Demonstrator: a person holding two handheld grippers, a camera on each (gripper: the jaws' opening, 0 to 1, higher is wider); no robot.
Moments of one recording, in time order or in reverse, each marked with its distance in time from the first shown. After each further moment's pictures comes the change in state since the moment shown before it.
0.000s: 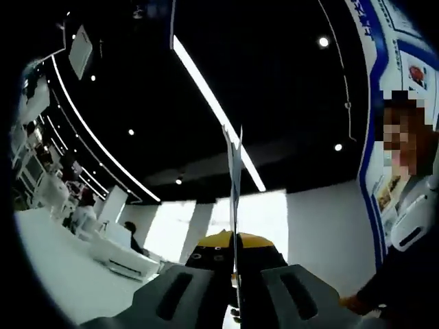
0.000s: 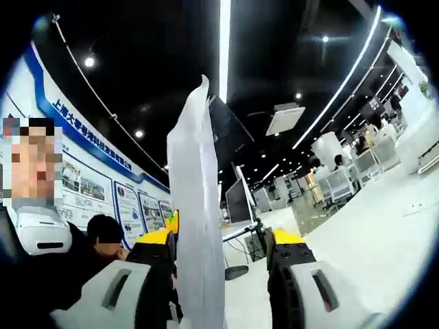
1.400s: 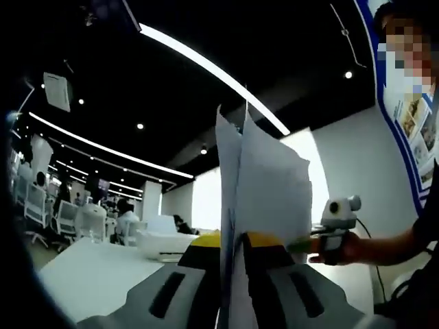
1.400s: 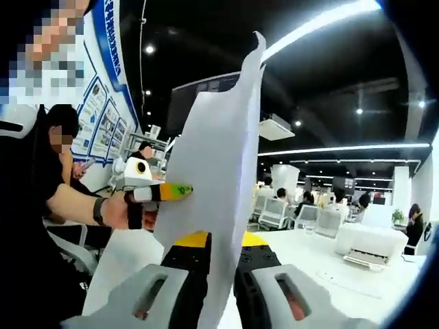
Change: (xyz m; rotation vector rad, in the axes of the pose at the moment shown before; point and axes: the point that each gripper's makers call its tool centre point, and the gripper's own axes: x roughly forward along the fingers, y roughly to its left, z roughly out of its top) left arm 0.015 0.036 -0.067 0.356 0.306 0.201; right arm -0.034 -0.027 -0.009 -0.618 0.222 -0.328
